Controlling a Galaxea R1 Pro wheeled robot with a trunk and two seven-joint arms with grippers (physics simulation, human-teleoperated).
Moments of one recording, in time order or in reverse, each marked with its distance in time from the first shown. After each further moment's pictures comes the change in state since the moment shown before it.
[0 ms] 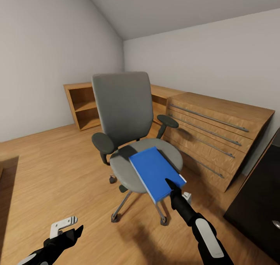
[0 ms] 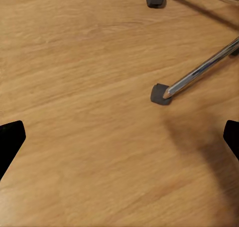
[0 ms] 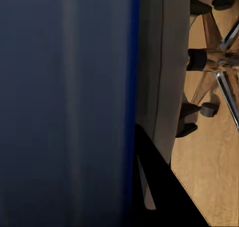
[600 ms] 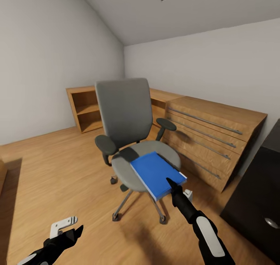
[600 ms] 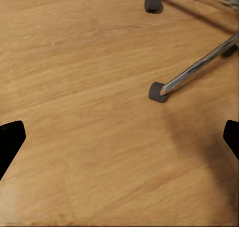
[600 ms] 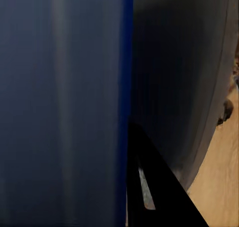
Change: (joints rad) left arm 0.000 -0.001 0.001 0.000 -0.001 0.000 0.002; right arm 0.000 0.000 -0.005 -0.038 0.014 -0.009 -0.003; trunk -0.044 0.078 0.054
